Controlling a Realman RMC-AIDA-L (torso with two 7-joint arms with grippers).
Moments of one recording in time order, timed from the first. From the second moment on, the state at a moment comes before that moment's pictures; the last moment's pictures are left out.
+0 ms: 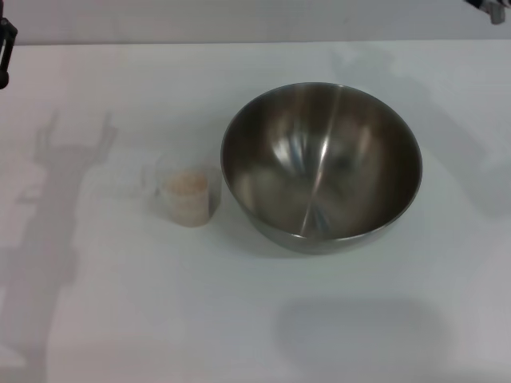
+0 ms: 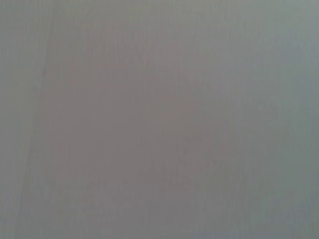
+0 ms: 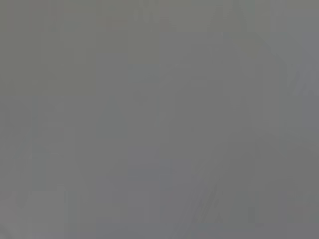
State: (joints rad) left arm -0.37 -2.08 -0.72 -0.33 2.08 1.57 0.07; right arm 0.48 2.08 -1.59 -1.48 0.46 0.52 -0.50
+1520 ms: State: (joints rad) left arm -0.23 -2.08 -0.33 -0.33 2.08 1.44 0.05; right arm 0.34 2.07 -1.84 -0.31 0.46 -1.48 0.07
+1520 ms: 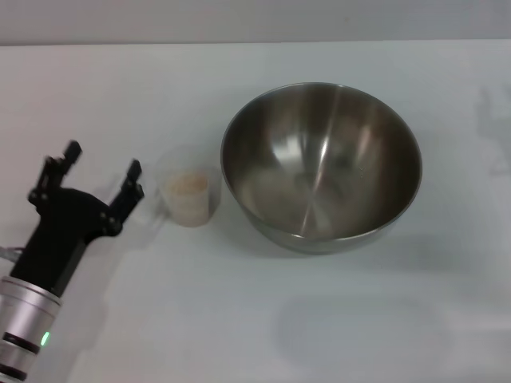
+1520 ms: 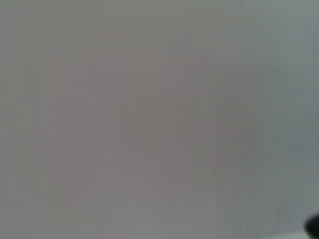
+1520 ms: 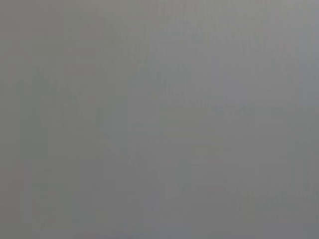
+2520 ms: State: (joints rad) left arm -0.29 -2.08 -0.31 -0.33 2.07 1.18 0.06; right arm 0.34 2.07 -1.85 -0.30 0.46 -1.48 0.07
